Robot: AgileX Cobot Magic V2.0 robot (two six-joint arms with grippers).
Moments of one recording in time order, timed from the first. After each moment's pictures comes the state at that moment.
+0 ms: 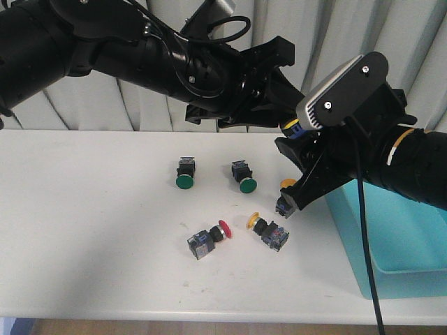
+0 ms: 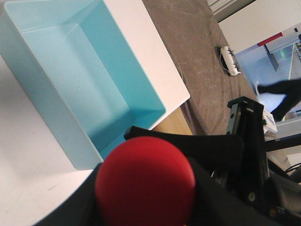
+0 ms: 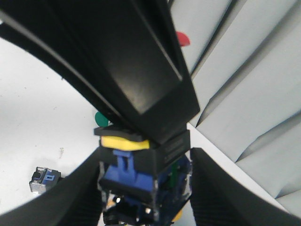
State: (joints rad) left arm -0.55 1.78 -1.78 -0.86 0.93 0.00; right arm 0.50 1.18 -0.92 0.00 0.22 -0.40
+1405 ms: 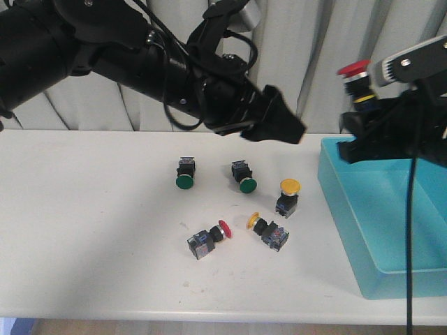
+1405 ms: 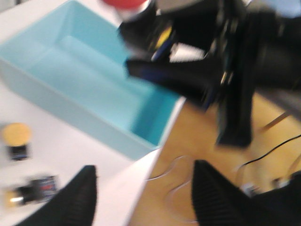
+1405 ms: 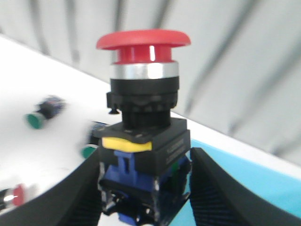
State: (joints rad) left arm -0.56 1.77 -1.78 -0.75 0.99 0.46; right arm 0.22 1.18 -0.92 0.01 0.23 -0.23
